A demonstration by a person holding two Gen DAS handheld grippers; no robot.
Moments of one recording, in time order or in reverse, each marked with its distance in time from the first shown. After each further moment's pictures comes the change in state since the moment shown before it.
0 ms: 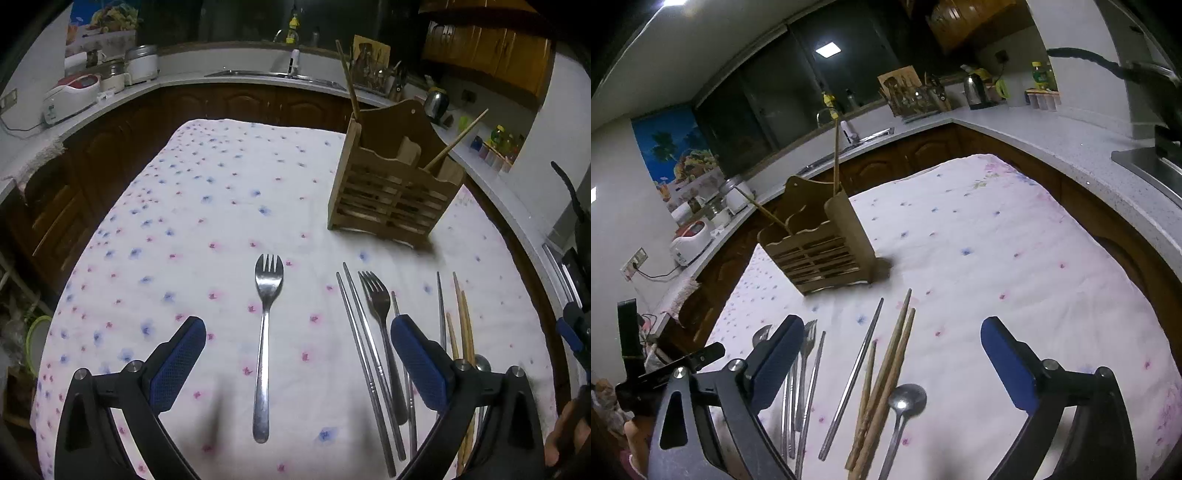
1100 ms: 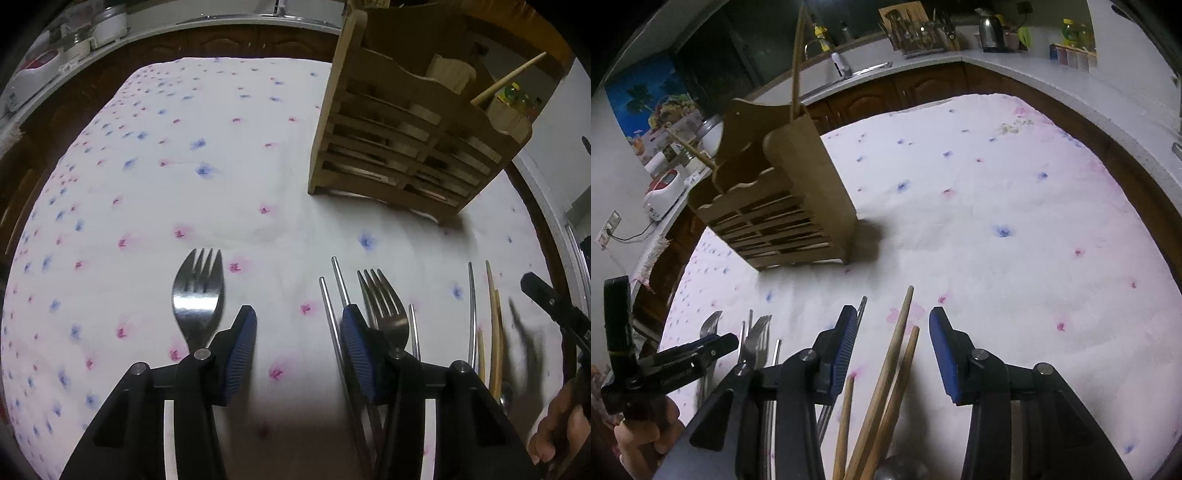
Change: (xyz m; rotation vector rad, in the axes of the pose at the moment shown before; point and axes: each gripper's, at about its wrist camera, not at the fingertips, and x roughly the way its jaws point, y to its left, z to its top) left arm 0.141 -0.026 0.045 0.020 0.245 -0.019; right arm 0.129 0.003 0.023 -0.053 0.269 -0.059
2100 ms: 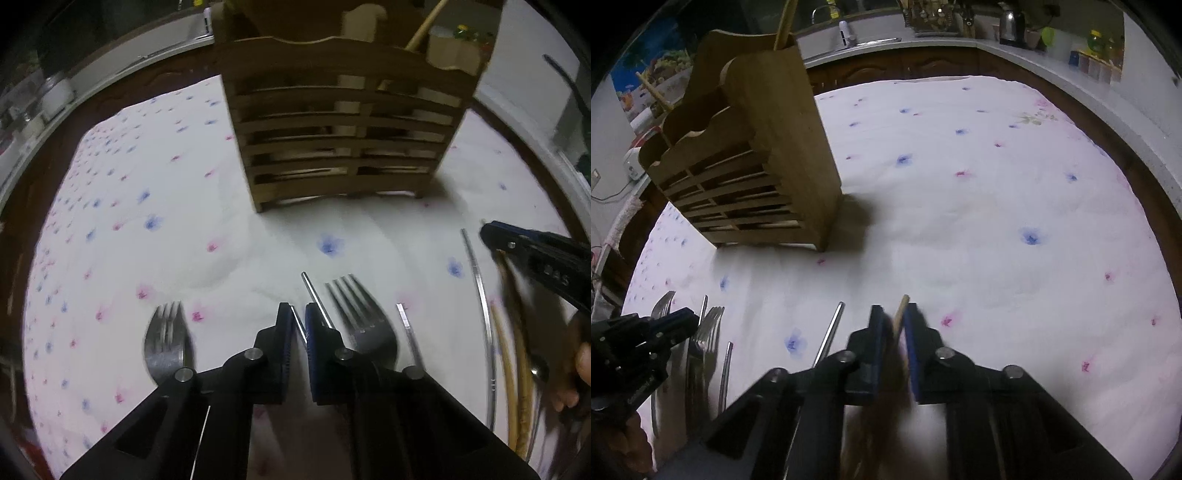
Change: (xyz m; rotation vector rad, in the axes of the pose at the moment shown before) left arm 0.020 -0.037 0.007 0.283 0.000 0.029; right arm 0.050 0.010 0.009 -0.106 0.092 -0.097
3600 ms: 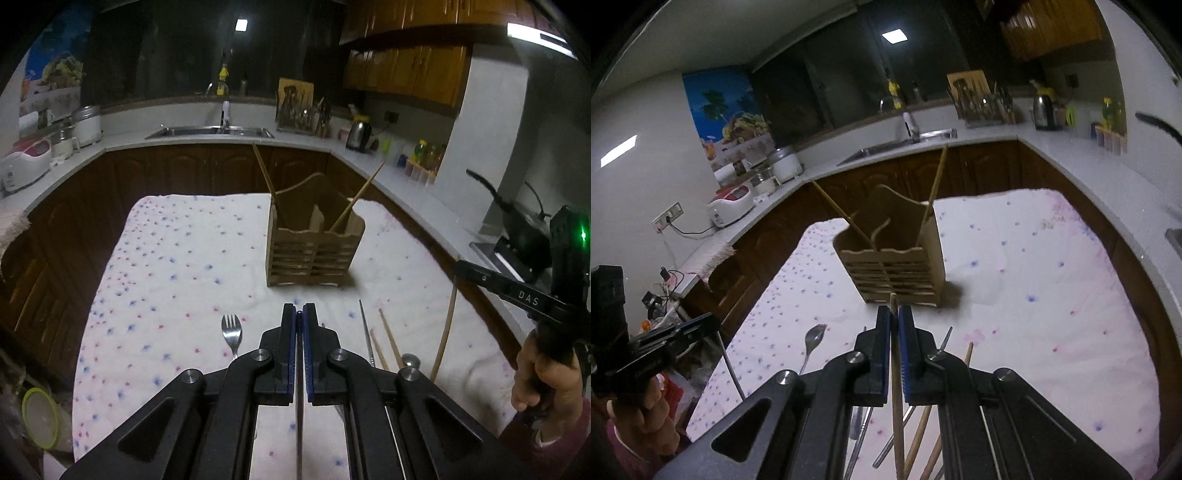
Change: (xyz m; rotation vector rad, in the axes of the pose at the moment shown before) left arm -0.254 0.044 -0.111 -0.106 -0.416 -0.131; right arm -0.206 0.046 -0.035 -0.060 -0.342 0.233
